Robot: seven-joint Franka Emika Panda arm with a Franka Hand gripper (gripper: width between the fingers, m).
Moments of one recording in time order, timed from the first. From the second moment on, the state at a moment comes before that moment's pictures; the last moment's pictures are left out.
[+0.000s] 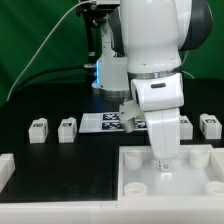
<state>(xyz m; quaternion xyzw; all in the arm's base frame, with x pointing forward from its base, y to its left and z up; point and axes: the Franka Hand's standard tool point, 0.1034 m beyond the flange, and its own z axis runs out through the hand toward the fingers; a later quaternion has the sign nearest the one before) 0.491 0.060 0.004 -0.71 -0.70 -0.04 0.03</state>
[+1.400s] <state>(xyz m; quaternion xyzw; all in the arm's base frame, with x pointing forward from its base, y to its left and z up) 0.457 0.127 0.053 -0.88 -0.46 -0.05 0.03</state>
